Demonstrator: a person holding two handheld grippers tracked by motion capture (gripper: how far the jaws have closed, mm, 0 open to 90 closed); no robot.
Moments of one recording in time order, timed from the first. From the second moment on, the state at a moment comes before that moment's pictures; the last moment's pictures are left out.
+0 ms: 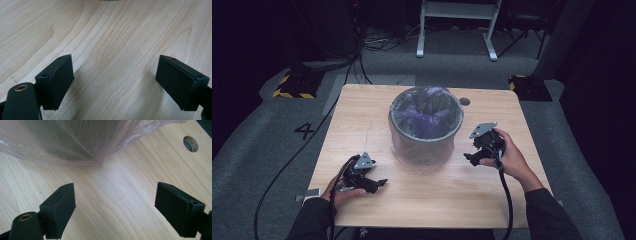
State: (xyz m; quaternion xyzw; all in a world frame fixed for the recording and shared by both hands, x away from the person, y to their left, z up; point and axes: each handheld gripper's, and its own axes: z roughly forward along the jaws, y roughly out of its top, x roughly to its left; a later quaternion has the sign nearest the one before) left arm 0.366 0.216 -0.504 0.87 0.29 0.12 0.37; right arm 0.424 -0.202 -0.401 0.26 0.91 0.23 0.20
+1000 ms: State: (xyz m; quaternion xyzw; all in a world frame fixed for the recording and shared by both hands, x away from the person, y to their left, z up) left arm 0.366 0.216 -0.504 0.87 0.29 0.12 0.37; right arm 0.403 -0.237 -0.453 0.29 0.92 0.22 0.17
